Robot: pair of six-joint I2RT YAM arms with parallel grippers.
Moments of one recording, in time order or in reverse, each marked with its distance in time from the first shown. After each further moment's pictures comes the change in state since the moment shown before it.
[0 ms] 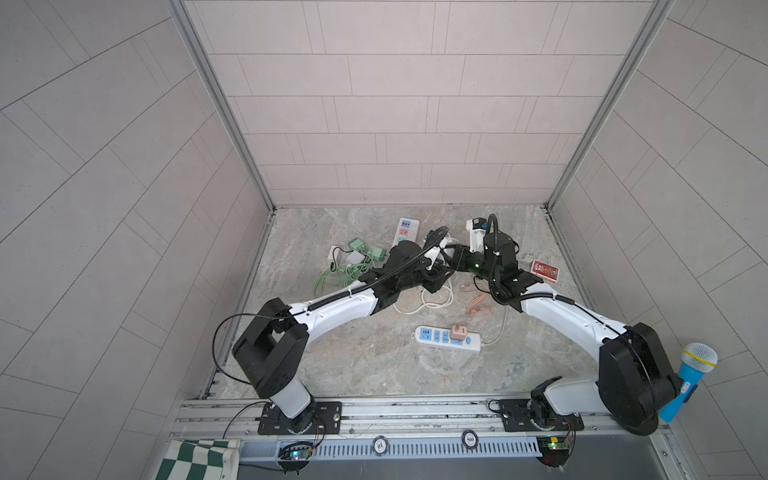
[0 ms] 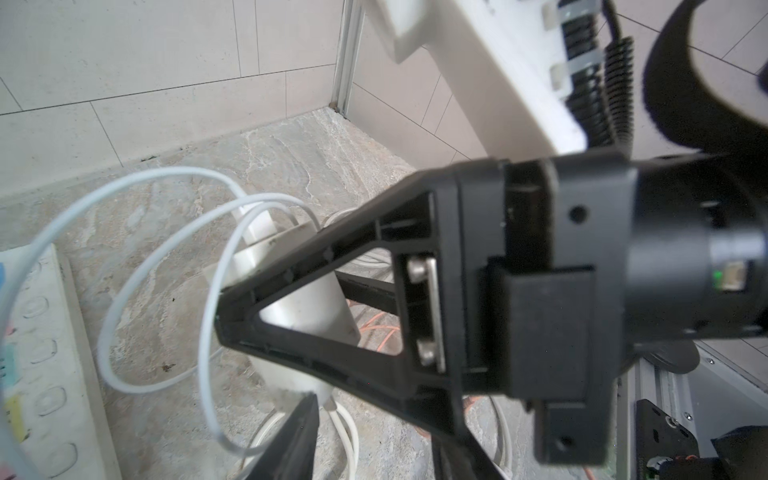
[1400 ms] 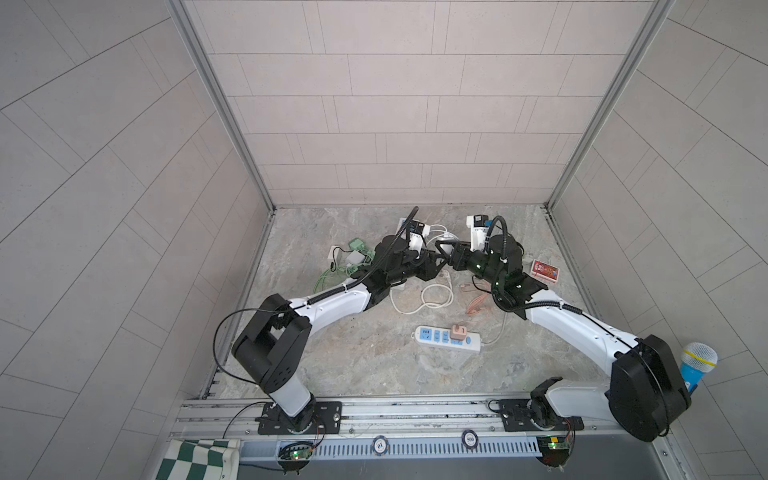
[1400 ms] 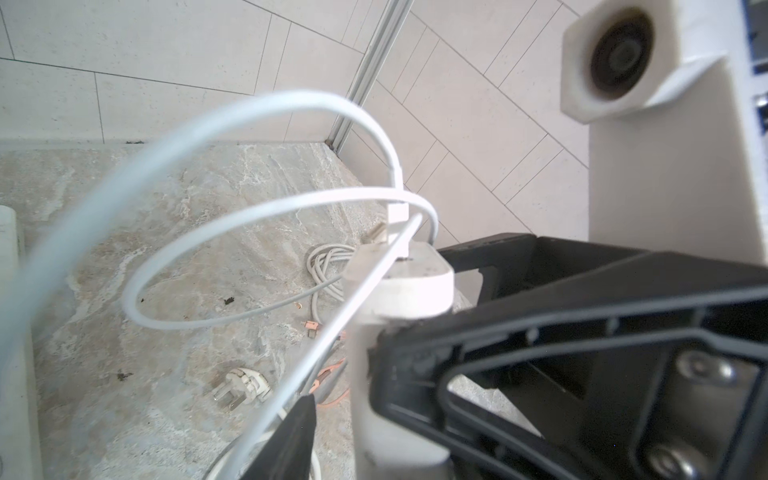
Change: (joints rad) left arm 0.097 0.014 -0.064 0.233 0.142 -0.275; right arm 0.040 -0.066 -0.033 0.135 -0.039 0.013
